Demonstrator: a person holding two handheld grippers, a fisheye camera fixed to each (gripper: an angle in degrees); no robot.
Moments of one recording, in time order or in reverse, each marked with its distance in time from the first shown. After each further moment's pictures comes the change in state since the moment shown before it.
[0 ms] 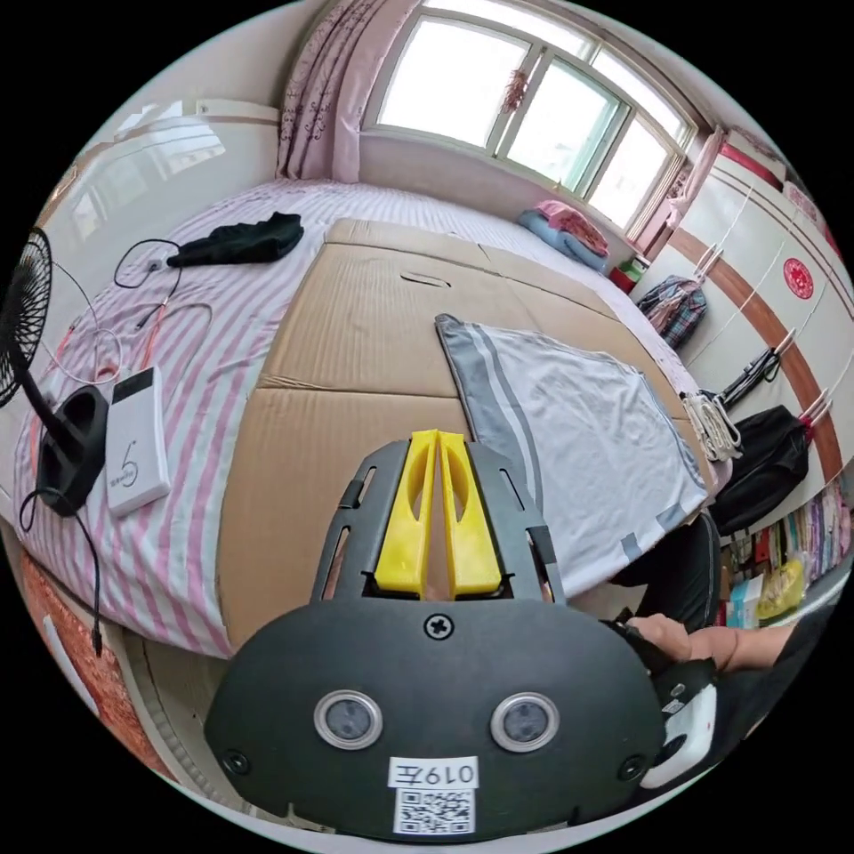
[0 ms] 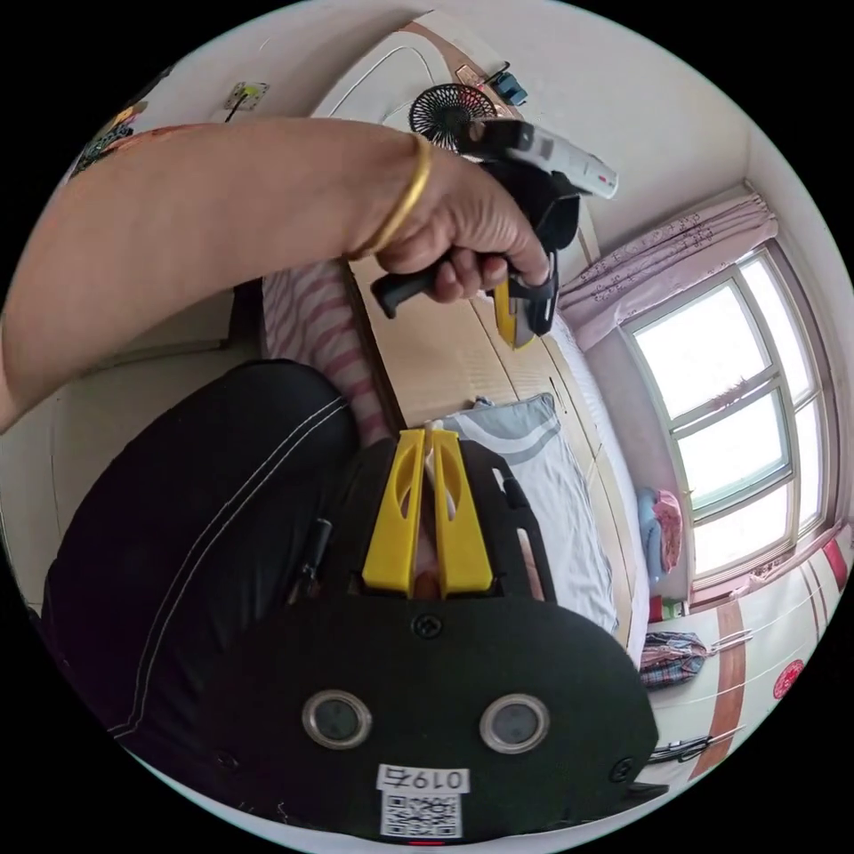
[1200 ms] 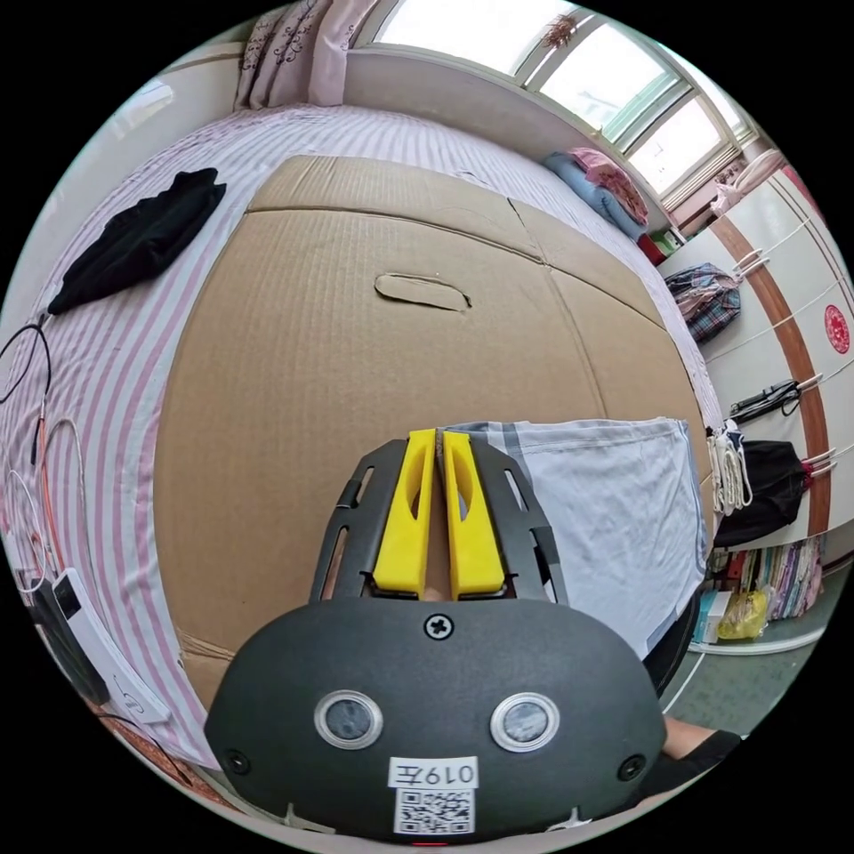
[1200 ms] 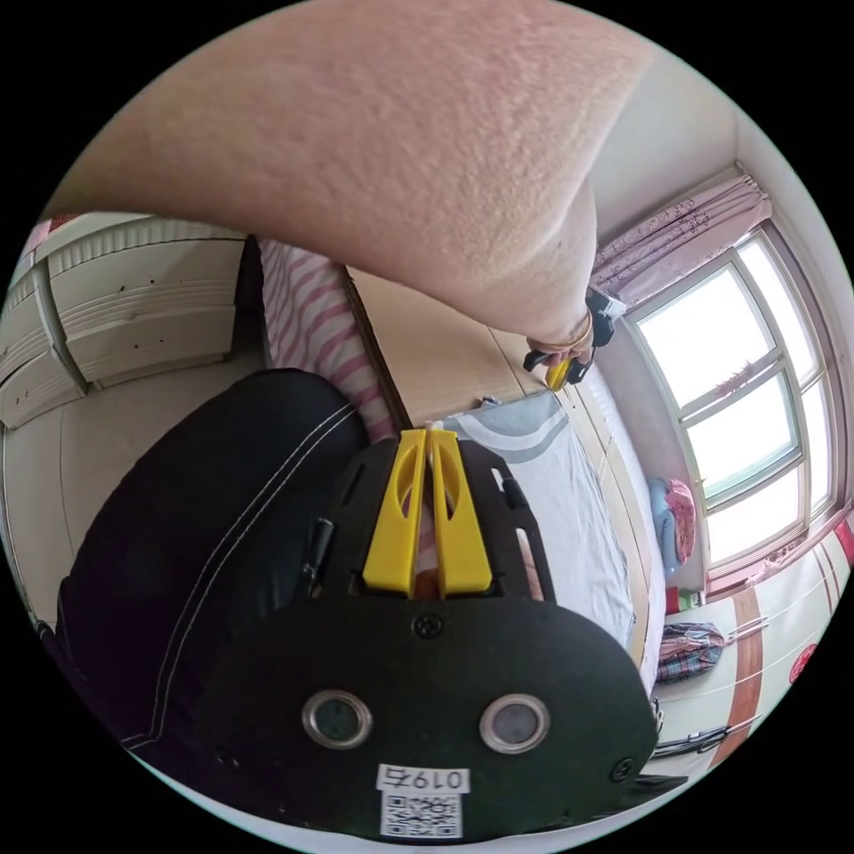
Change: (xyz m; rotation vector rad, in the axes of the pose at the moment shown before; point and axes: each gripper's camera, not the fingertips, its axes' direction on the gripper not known) left arm -0.014 -0.235 0.194 -0.204 -0.039 -0.044; right arm -0.034 0.086 0.115 0.002 -0.026 0.041
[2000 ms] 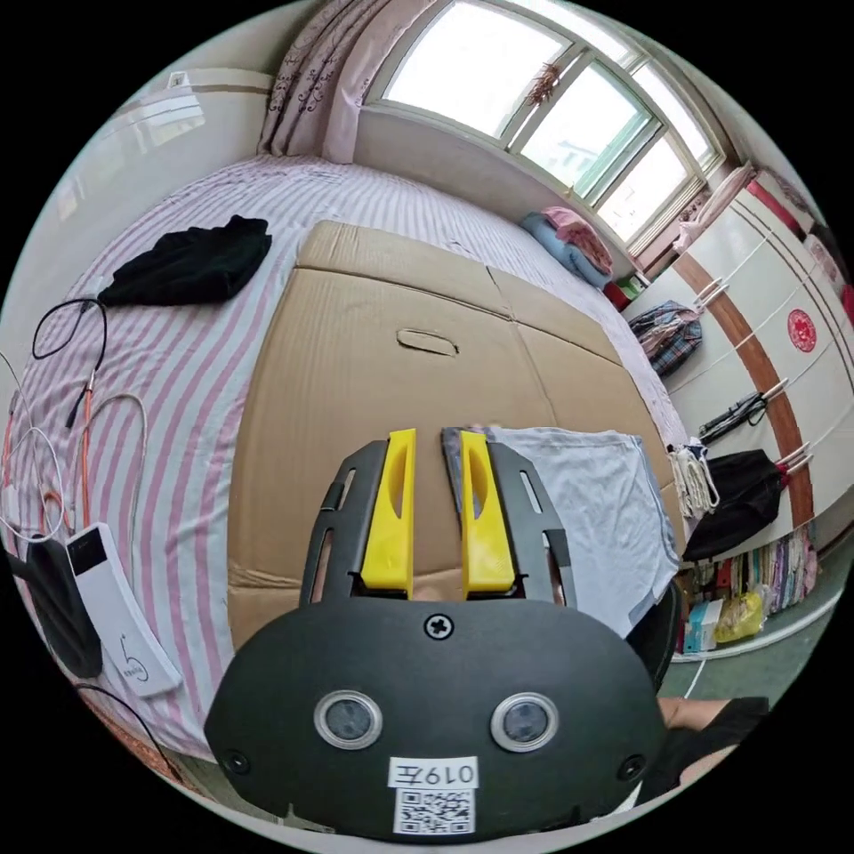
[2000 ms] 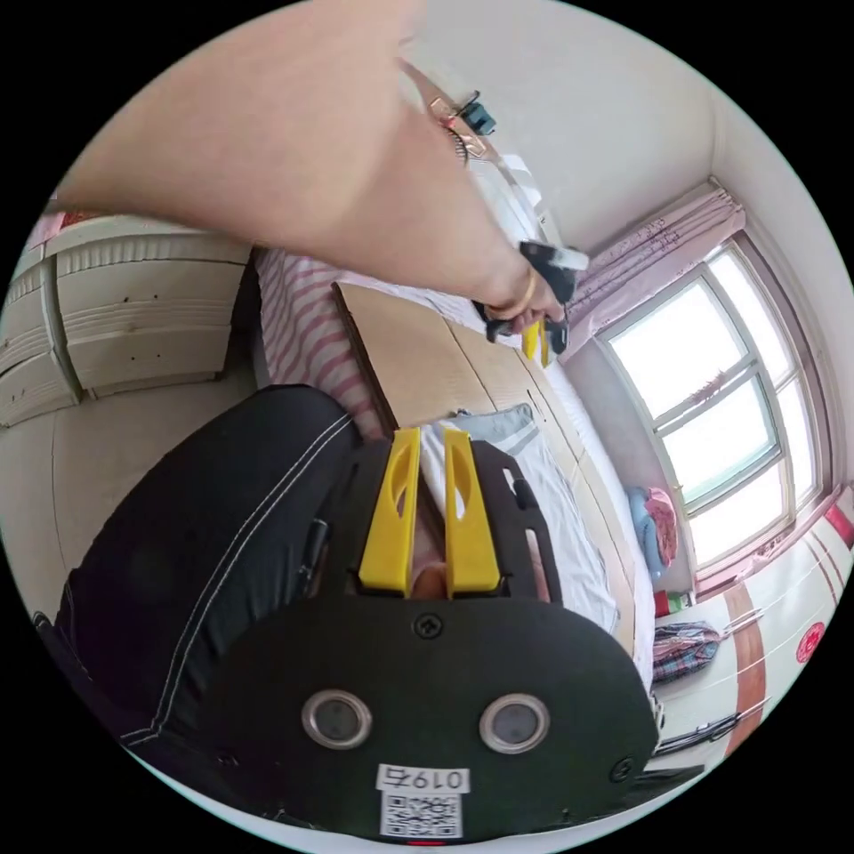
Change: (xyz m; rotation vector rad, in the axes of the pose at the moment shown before) left arm 0.010 0.134 -0.143 0.232 0.169 0.035; right arm 0.064 -0.089 -0.174 0.091 0.057 0.056
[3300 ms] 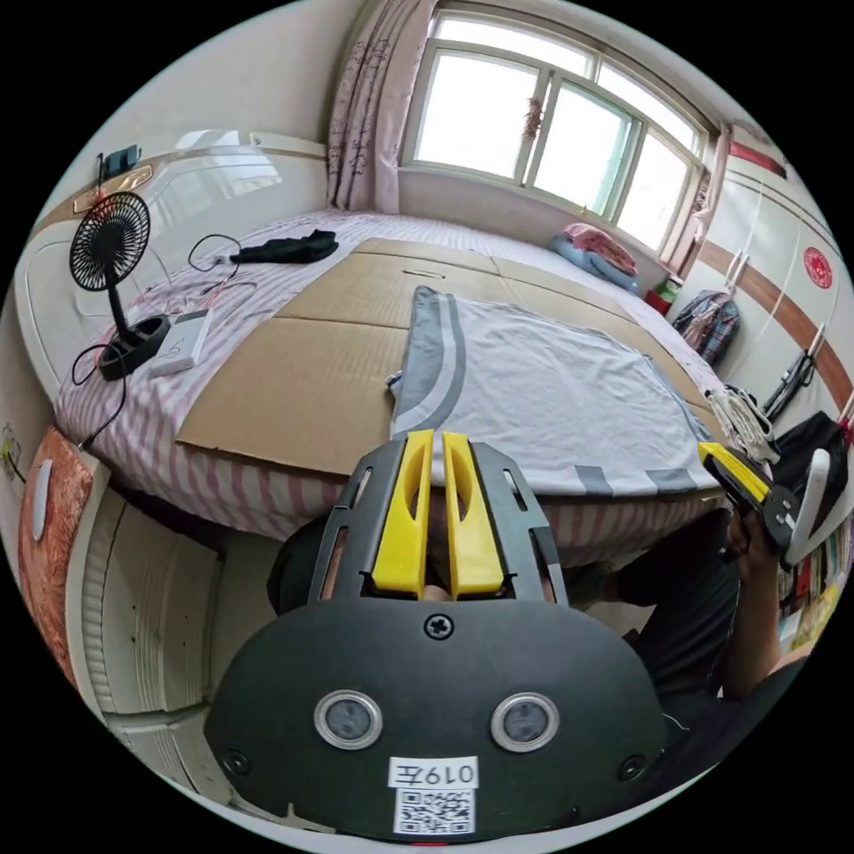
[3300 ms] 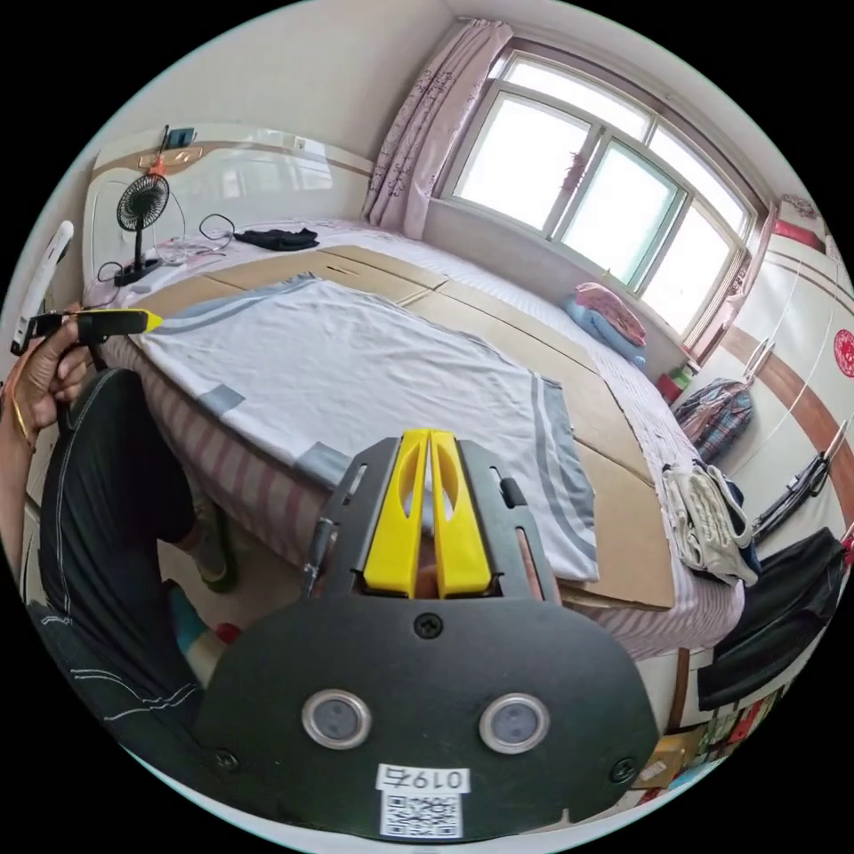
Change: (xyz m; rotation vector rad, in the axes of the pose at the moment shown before) left arm 0.264 0.266 -0.059 0.189 -0.320 0.043; right arm 0.413 -0.229 -0.327 -0.175 0.050 0.603
